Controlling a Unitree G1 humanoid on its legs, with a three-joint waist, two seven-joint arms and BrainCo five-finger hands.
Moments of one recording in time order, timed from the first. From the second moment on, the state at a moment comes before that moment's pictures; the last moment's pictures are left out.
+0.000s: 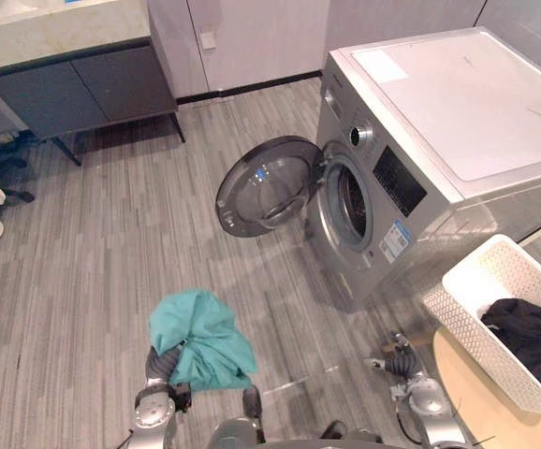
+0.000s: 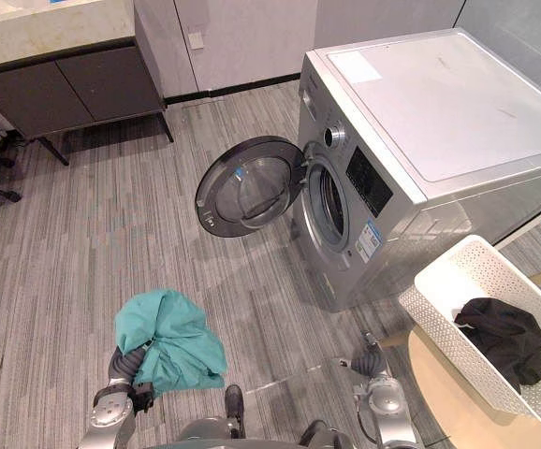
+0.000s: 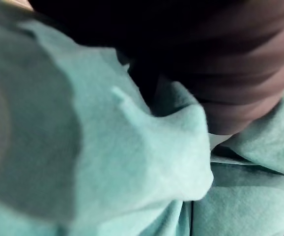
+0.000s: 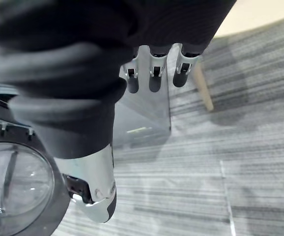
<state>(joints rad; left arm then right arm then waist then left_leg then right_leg) 0.23 0.08 0.17 0.41 0.03 -0.05 0.17 0.08 -0.12 -0.13 0.66 -0.23 -0.02 -0.06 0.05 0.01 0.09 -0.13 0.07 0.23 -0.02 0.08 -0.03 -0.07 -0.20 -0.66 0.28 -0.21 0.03</state>
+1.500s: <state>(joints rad) 0.06 0.10 -0.14 0.41 0.09 -0.04 0.06 -0.01 -0.09 -0.01 0.77 -0.25 0.01 -0.11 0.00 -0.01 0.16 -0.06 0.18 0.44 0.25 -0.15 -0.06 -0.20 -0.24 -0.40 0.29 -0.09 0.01</state>
